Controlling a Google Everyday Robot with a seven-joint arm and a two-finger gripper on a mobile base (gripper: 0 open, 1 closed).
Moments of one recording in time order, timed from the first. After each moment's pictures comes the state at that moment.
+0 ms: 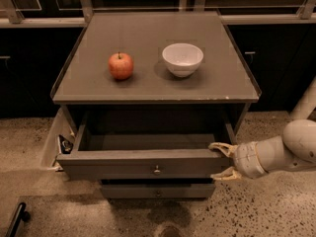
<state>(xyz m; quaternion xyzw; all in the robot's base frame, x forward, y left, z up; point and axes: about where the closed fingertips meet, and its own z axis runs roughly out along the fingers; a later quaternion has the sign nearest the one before) 0.458 -0.199 0.634 -0.70 0.62 0.14 0.33</state>
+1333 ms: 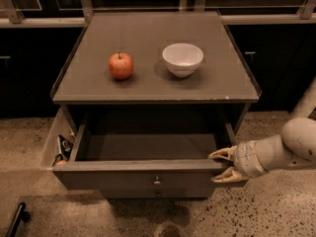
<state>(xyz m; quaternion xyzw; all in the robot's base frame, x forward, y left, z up) 0.459 -0.199 0.639 -0.70 0.62 0.14 0.33</state>
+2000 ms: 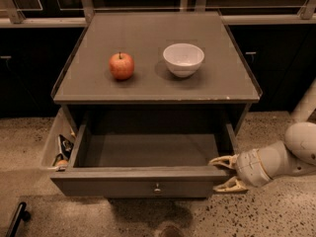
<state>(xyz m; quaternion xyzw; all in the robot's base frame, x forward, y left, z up) 0.425 -0.201 0.629 -0.71 0.61 0.18 0.30</state>
